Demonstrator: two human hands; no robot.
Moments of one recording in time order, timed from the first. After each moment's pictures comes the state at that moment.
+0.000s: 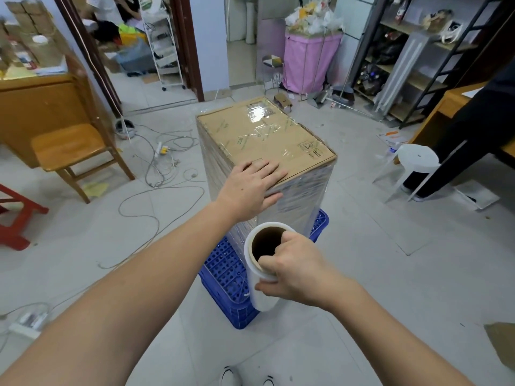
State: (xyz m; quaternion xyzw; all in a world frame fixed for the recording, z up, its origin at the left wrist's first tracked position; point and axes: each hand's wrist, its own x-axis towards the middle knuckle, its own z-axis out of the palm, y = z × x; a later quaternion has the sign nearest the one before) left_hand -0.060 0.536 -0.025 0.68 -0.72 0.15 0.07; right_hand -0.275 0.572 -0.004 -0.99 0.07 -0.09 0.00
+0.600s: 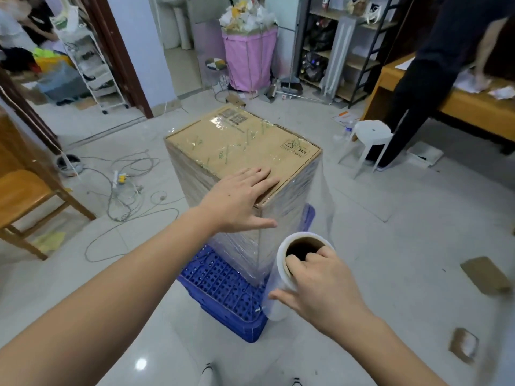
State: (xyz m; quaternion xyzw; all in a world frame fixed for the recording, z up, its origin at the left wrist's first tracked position) left_hand -0.019 0.520 0.002 0.56 -0.83 0.01 0.01; right_hand -0.260 0.609 -0.005 -0.92 0.39 -0.08 -0.06
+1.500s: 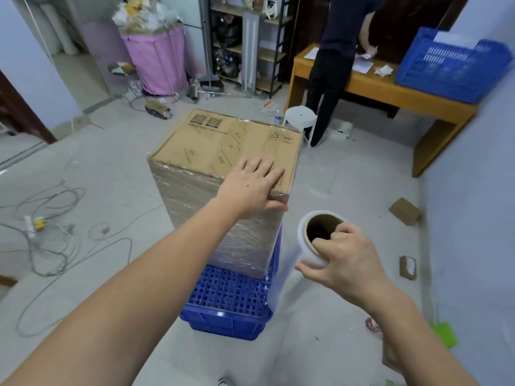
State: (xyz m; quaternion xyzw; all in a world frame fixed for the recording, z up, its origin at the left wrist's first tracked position) left_hand -0.001 0.478 0.000 0.44 -0.89 0.09 -0.02; right_hand -0.201 0.647 0.013 -0.82 0.53 -0.18 -0.11
